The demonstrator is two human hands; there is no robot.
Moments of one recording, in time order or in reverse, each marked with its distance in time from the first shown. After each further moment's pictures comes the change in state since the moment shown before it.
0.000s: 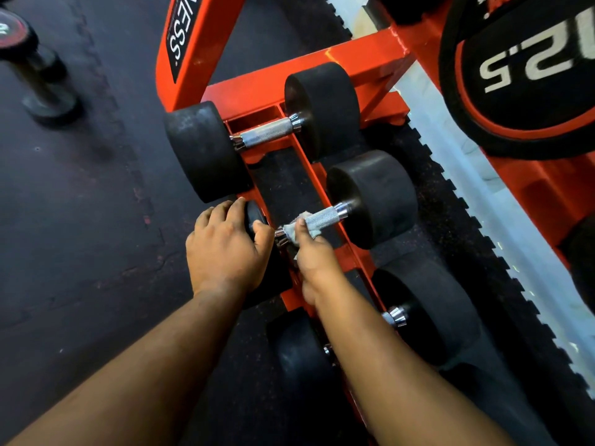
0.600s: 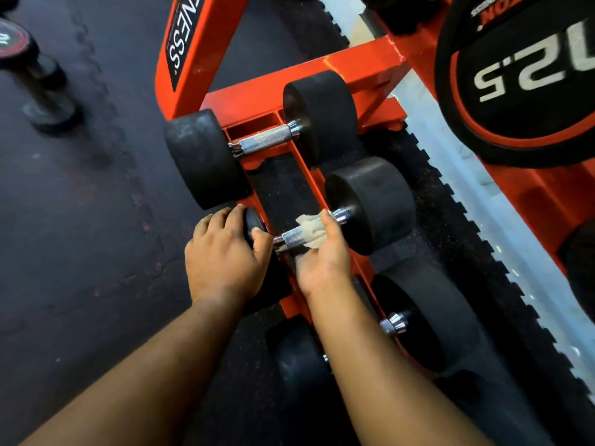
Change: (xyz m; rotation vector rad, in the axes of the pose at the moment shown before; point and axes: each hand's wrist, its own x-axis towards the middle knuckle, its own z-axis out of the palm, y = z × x) left_hand 0.000 0.002 -0.001 -0.015 0.006 -0.005; right_hand 0.016 -0.021 -0.001 0.645 0.092 -0.038
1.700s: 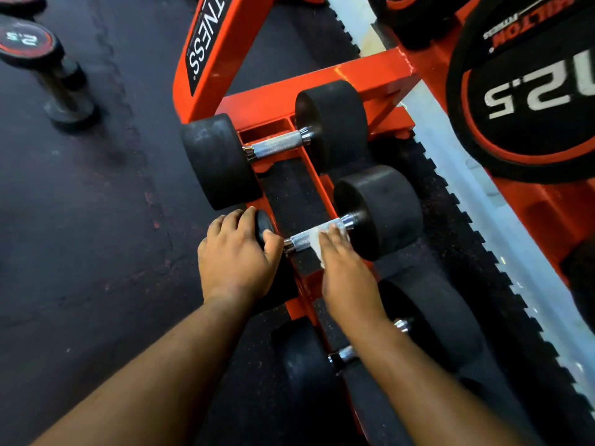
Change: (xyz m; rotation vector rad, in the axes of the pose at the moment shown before) left_hand 0.001 0.000 -0.001 -0.010 -0.018 -0.008; right_hand -0.036 -0.027 -0.051 -1.959 -0.272 -1.029
